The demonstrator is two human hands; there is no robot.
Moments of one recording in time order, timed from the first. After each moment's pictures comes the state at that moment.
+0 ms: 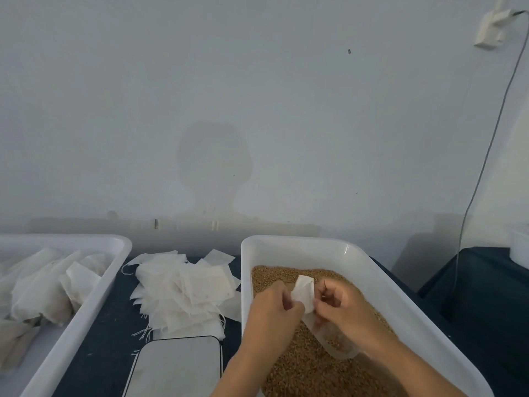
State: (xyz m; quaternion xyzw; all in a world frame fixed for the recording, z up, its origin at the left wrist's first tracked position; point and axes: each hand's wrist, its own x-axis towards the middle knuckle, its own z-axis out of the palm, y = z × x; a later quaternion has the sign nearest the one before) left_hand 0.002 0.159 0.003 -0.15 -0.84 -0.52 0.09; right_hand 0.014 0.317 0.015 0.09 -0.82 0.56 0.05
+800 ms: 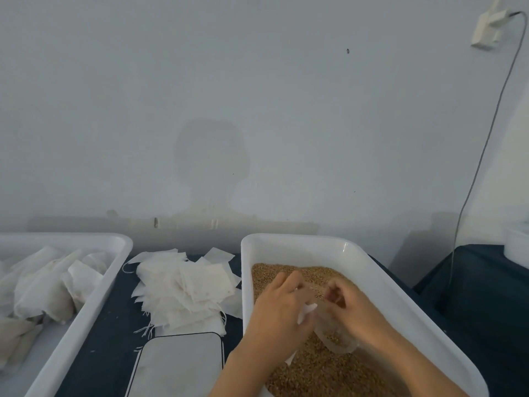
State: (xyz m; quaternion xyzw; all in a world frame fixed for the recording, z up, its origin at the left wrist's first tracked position) left_hand 0.009 0.155 0.010 -0.37 -0.85 -0.29 0.24; right_hand 0.013 0.333 0.012 0.00 -0.93 0.37 0.07
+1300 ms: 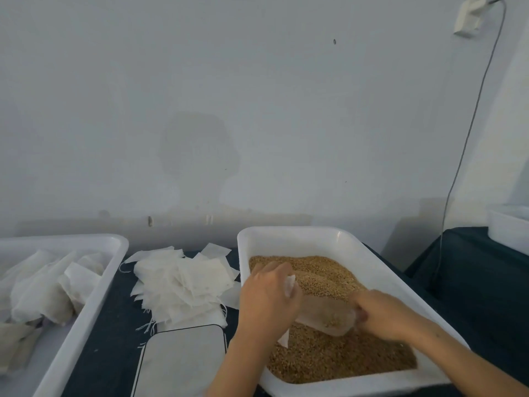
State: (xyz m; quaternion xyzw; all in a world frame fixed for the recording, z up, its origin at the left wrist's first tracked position) left_hand 0.007 0.149 0.014 -0.24 -0.87 -0.34 0.26; right_hand 0.041 0.357 0.028 -0.03 -1.00 0.04 -0.08
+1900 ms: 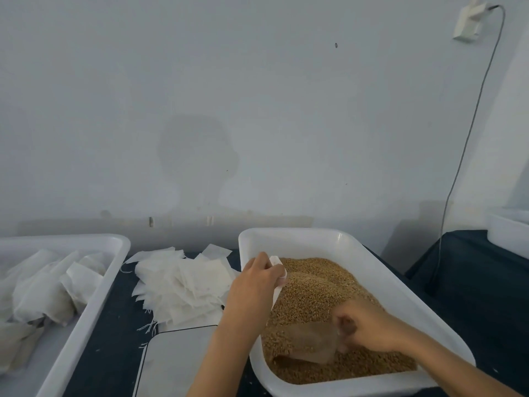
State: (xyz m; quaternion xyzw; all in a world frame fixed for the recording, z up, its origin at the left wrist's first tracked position) left_hand -0.015 0.124 0.014 -0.28 -0.90 -0.24 0.22; right_hand 0.046 0.337 0.027 0.06 -0.99 0.11 -0.12
